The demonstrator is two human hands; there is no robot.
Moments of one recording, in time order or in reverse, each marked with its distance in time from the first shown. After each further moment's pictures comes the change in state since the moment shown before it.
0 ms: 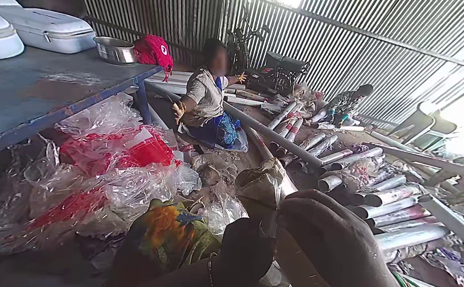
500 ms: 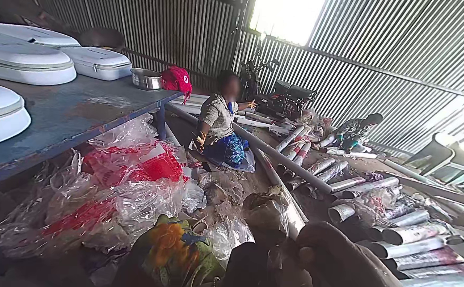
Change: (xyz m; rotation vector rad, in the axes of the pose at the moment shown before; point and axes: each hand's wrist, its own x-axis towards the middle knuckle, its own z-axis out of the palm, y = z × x) left_hand 0.004 0.000 -0.007 -0.061 -0.057 0.053; right_hand 0.001 -0.002 -0.032 0.319 -0.381 0.410
